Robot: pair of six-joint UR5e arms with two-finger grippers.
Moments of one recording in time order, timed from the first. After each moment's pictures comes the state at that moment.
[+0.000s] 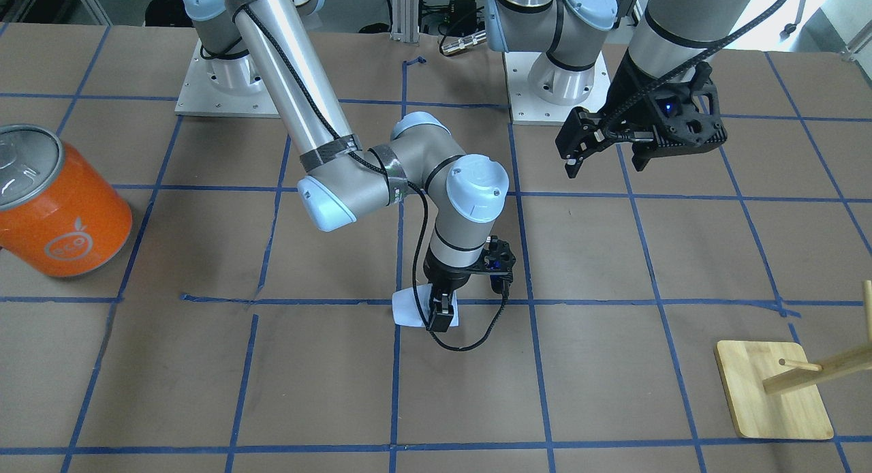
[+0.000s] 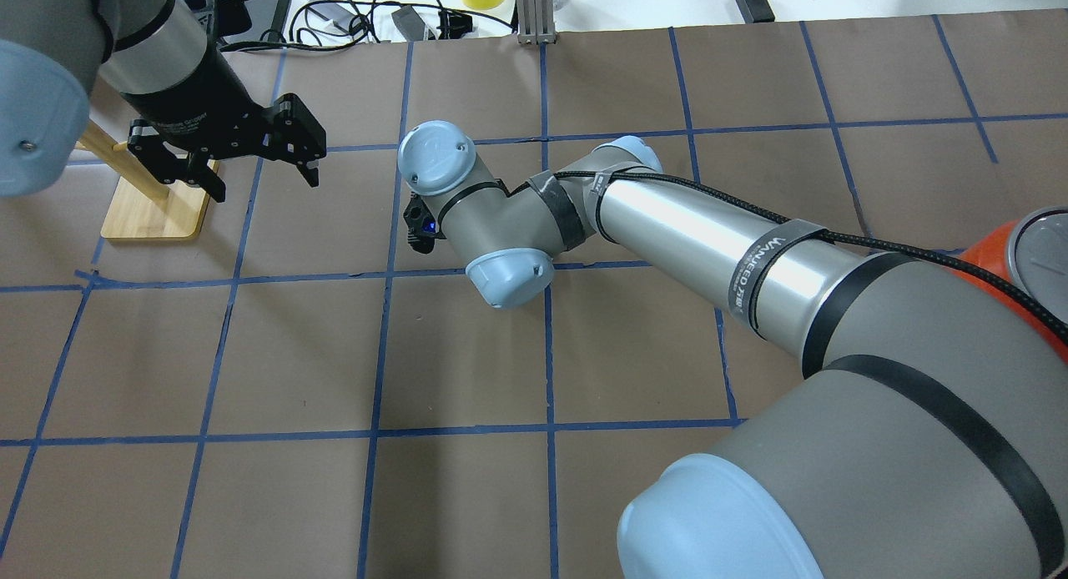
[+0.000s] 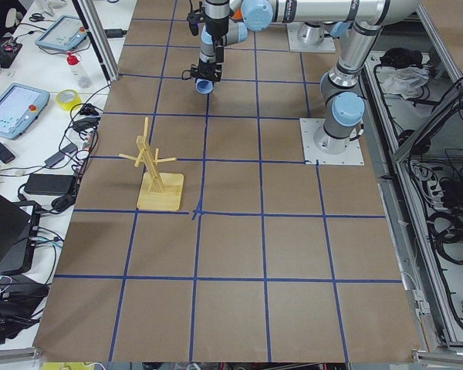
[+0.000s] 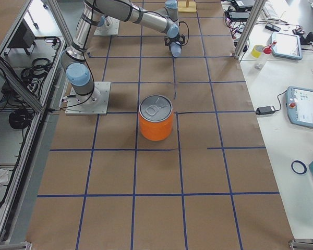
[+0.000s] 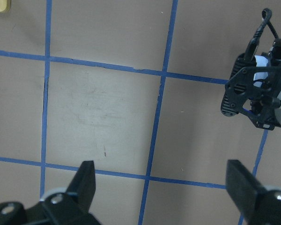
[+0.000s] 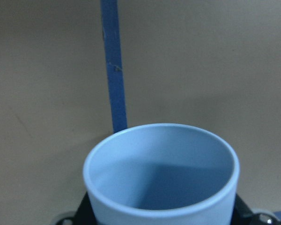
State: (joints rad) left arm -1.53 -1.56 -1.61 -1.52 1.58 -0.11; right arm 2.10 -0.89 1.49 -2.25 -1.78 -0.99
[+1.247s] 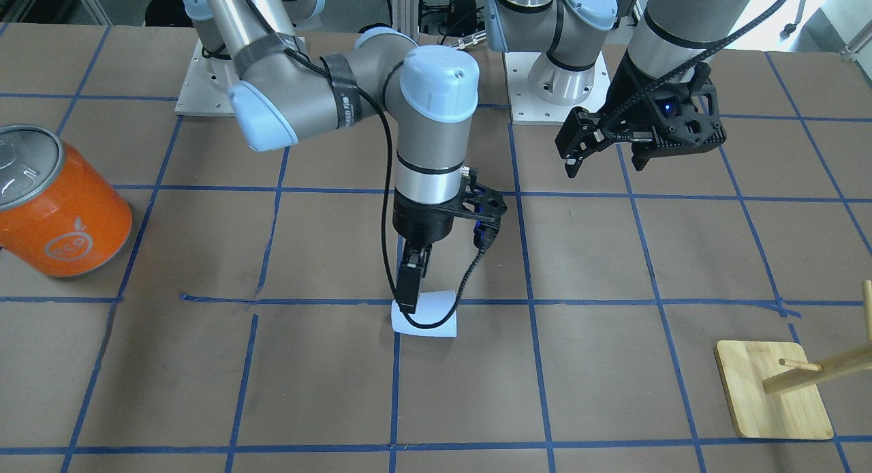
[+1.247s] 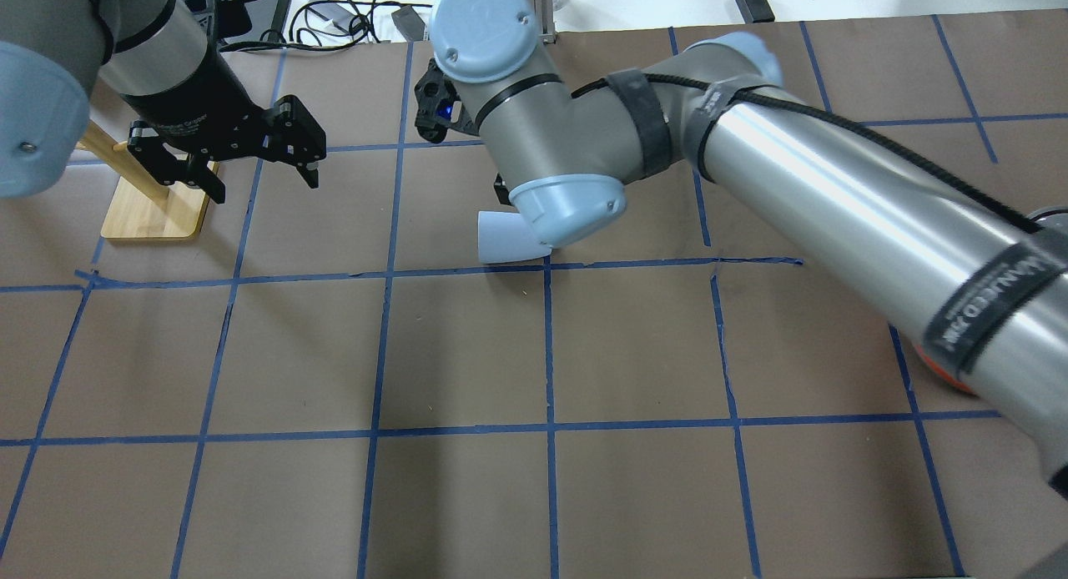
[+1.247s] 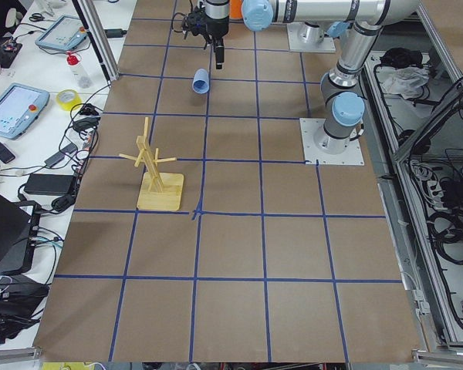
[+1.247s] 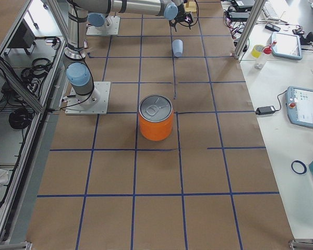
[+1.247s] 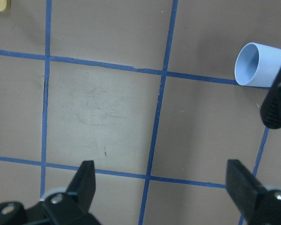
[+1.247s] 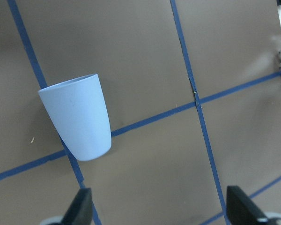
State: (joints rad) left arm -1.53 -1.56 -1.61 -1.53 1.58 -0.11; right arm 2.00 -1.21 1.49 -2.15 -1.77 -0.85
